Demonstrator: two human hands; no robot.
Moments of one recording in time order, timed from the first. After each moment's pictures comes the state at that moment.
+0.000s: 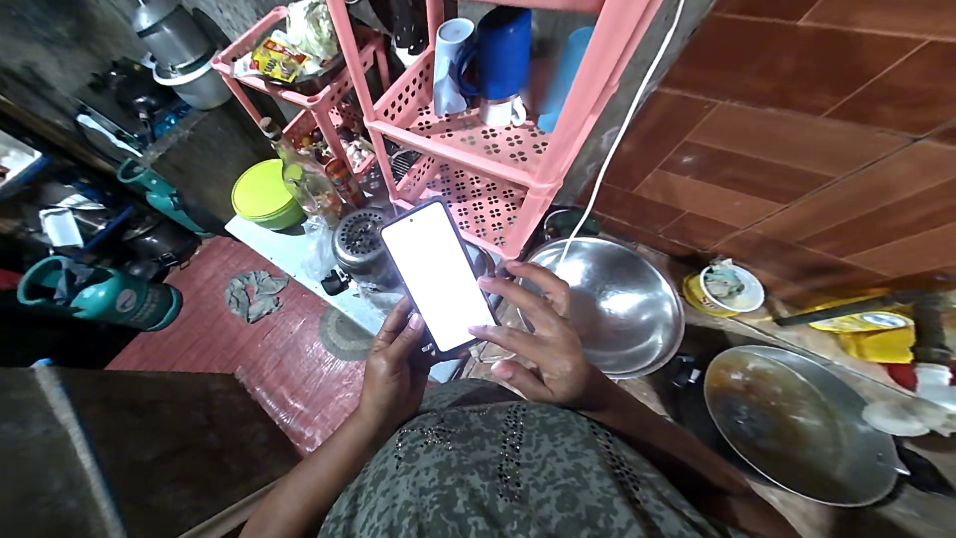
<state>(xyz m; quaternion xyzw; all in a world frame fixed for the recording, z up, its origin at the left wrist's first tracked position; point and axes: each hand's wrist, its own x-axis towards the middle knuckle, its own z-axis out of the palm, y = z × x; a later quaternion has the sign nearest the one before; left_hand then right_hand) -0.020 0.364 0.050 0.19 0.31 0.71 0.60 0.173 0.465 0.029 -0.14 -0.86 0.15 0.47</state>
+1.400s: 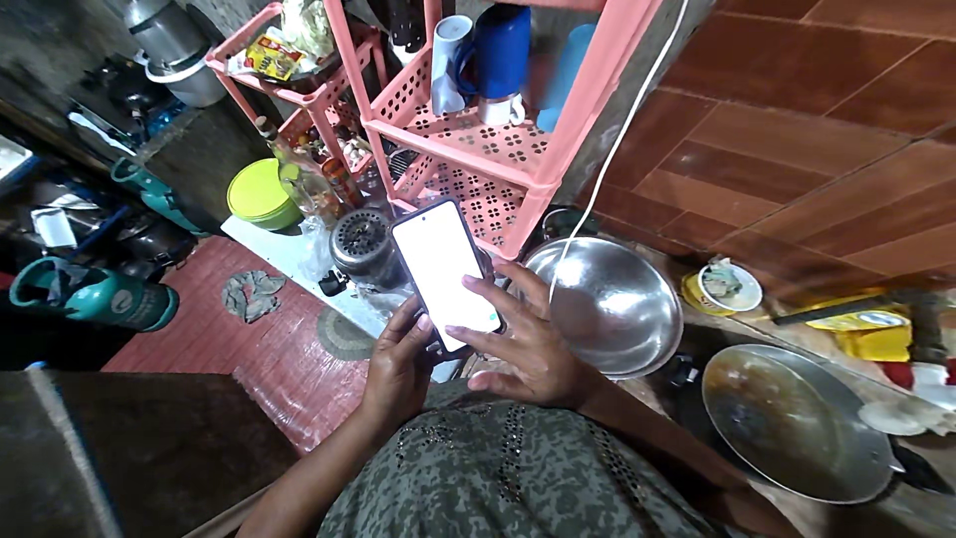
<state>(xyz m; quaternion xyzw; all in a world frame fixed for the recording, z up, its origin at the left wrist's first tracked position) -0.018 0.371 0.050 0.19 0.32 0.70 0.61 0.163 0.466 0.031 -0.14 -0.89 0.15 0.42</state>
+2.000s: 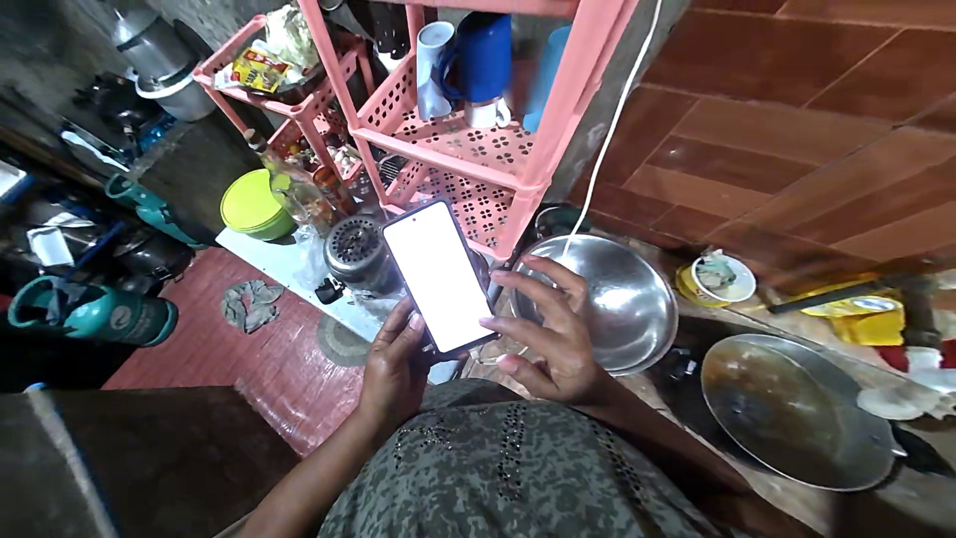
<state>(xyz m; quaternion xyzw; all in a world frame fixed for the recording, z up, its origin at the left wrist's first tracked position) -0.020 0.380 0.049 0.21 0.32 0.68 0.62 0.182 0.473 0.033 -0.18 -0.84 0.14 0.50</state>
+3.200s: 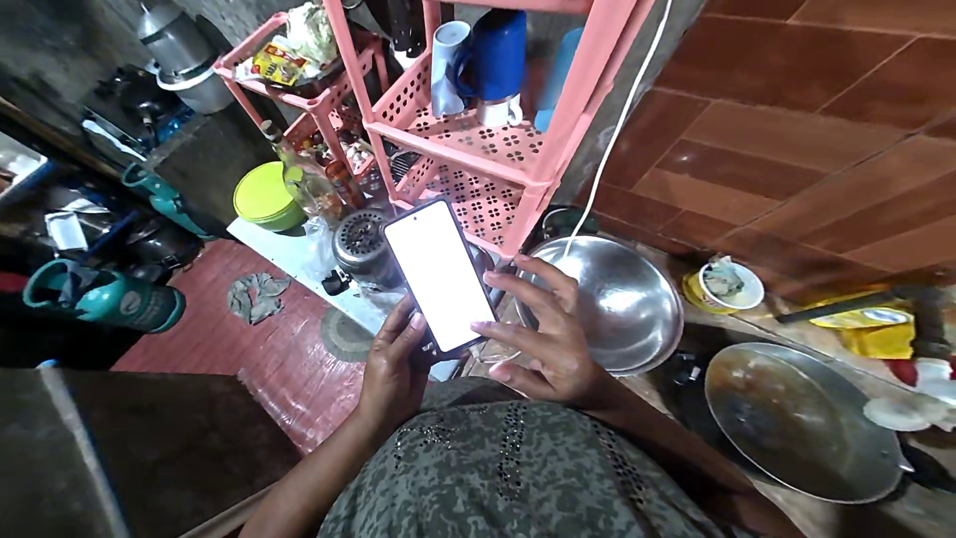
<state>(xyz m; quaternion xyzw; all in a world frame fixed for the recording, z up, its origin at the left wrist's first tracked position) -0.016 0.361 0.052 0.20 0.32 0.71 0.60 0.179 0.461 0.036 -0.14 -0.86 0.15 0.47</state>
